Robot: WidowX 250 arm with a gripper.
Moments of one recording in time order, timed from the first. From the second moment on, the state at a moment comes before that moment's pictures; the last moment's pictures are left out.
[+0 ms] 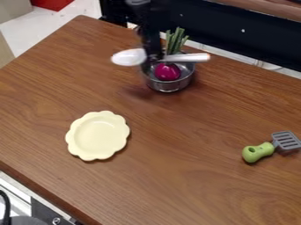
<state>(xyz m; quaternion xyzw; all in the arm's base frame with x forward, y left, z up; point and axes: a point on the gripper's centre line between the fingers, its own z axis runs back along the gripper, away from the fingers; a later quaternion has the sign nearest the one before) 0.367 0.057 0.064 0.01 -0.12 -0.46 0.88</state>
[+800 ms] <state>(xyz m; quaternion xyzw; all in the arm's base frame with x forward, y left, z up) 0.379 0.067 0.050 0.00 -0.11 -0.46 0.88</state>
